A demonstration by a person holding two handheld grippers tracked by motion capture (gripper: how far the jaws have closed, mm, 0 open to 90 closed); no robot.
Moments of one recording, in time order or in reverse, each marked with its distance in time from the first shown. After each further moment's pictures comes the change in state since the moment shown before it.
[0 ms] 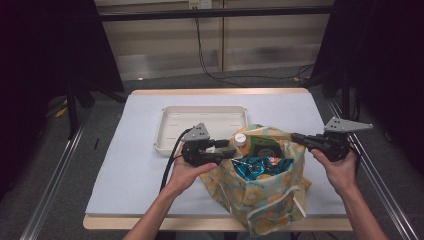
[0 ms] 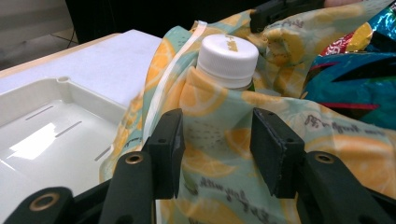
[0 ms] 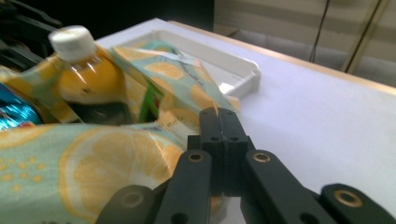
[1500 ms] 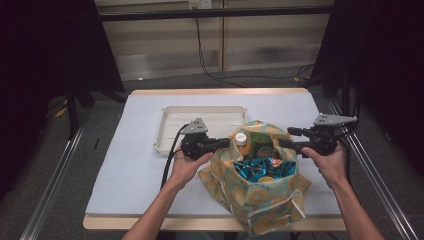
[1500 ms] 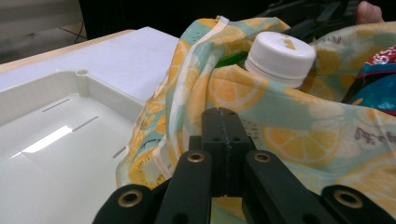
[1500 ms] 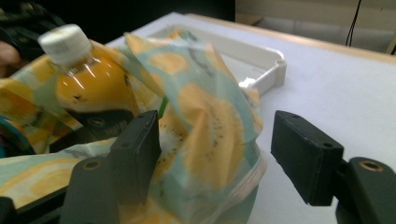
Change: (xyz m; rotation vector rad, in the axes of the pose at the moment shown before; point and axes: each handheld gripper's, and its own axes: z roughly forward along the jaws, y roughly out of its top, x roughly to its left) left arm 0.023 -0.001 0.008 -0.007 0.029 -0.059; right arm -0.013 0.000 0.035 0.036 0.121 0.071
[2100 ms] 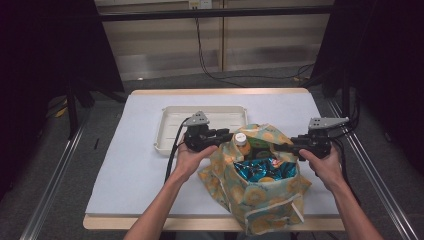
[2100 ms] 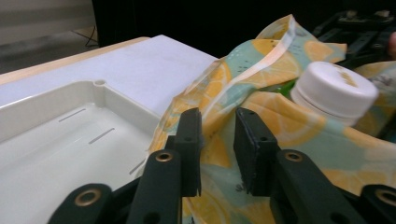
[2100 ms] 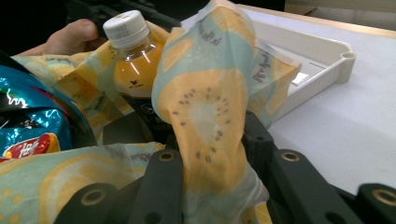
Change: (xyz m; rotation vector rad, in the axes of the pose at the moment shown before) left arm 0.016 0.008 0.017 -0.019 0.017 -0.026; right arm 0.009 -0.003 0.005 0.021 0.197 -0.016
